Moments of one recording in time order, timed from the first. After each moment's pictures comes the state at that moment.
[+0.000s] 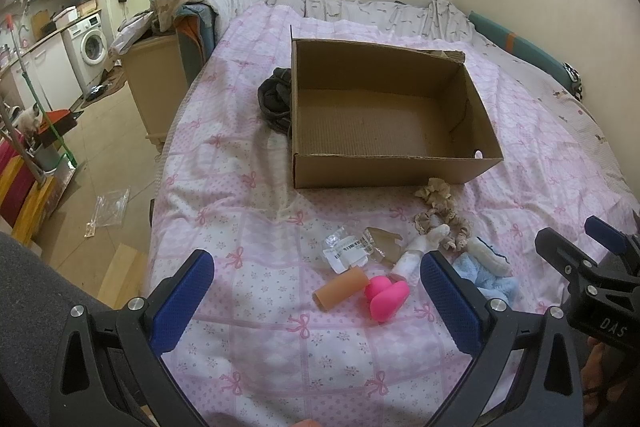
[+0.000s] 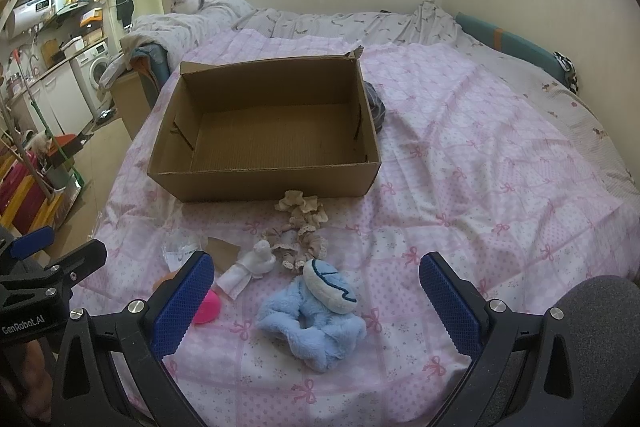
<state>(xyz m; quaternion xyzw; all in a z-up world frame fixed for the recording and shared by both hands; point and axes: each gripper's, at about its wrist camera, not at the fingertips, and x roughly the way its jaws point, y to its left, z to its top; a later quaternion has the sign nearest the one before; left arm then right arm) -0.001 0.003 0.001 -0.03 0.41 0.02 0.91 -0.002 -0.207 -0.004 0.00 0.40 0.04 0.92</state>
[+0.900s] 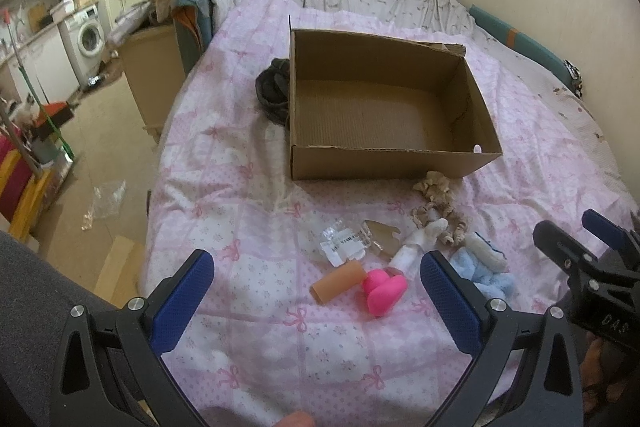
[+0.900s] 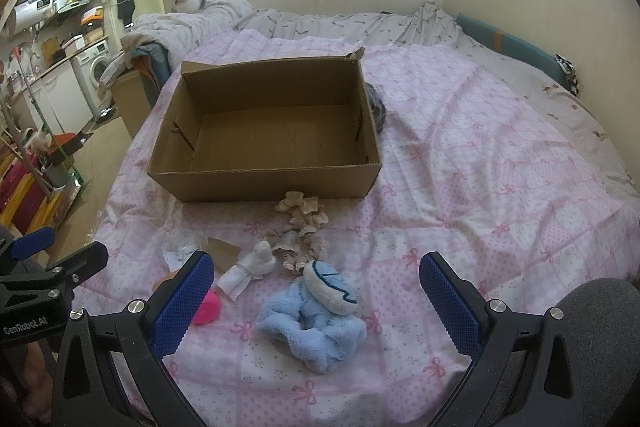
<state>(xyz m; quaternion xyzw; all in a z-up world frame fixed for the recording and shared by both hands) 0.004 0.008 0.000 -0.04 0.43 0.01 0.90 0.002 -0.204 -0.002 0.00 0.40 0.05 0.92</state>
